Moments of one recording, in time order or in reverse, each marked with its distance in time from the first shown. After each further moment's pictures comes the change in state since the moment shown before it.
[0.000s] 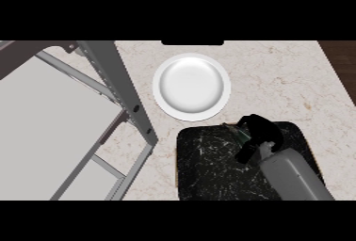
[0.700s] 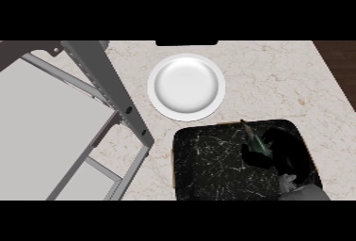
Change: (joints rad) left arm 0.009 0.004 0.050 0.017 -0.002 -0.022 -0.005; right arm 0.281 -0.037 -0.023 -0.230 0.276 -0.428 -0.018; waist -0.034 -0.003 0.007
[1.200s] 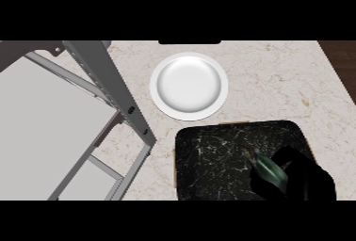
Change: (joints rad) left arm -0.011 -0.031 -0.009 -0.001 -0.025 0.004 0.003; right arm 0.239 -0.010 0.125 -0.460 0.317 -0.074 0.158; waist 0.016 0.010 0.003
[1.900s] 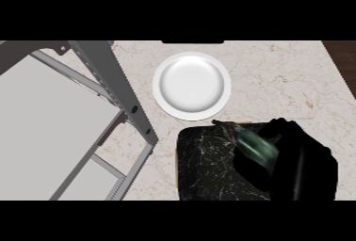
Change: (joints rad) left arm -0.035 -0.013 0.030 0.017 -0.024 -0.030 0.016; right arm -0.269 0.183 0.046 -0.131 0.285 0.176 0.049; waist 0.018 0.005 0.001
